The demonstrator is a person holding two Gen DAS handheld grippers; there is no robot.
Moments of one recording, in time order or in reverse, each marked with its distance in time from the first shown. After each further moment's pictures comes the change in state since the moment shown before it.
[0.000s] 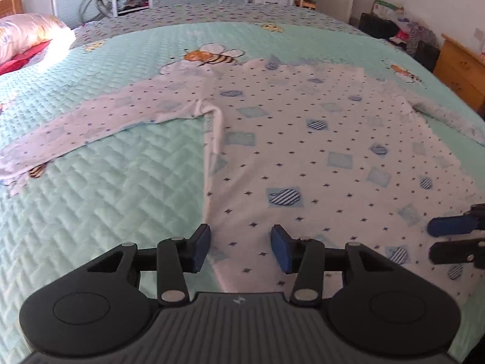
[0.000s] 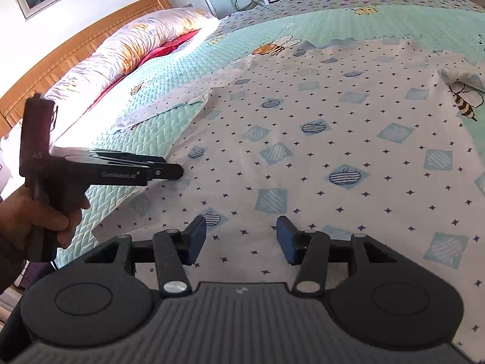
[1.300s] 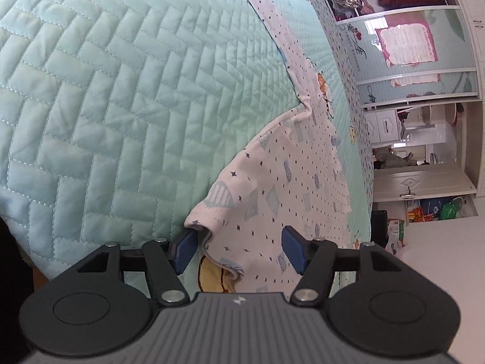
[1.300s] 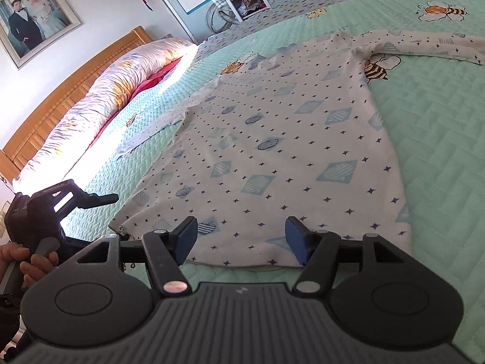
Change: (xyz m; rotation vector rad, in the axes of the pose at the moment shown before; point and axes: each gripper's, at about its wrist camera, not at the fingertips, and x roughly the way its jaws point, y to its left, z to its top) left arm -0.069 0.025 -0.115 -1.244 -0.032 -0.308; right arm -0.076 -0.046 -0.045 0.146 -0.071 0.024
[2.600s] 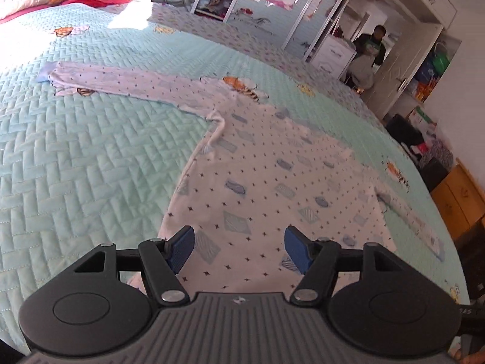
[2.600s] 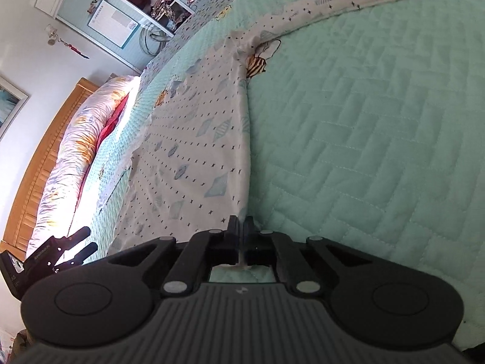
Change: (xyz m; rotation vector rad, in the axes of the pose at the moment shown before) left arm 0.026 -0.086 -0.031 0.776 -0.099 0.150; right arm -0.050 -0.092 0.016 0.339 0.002 -0.067
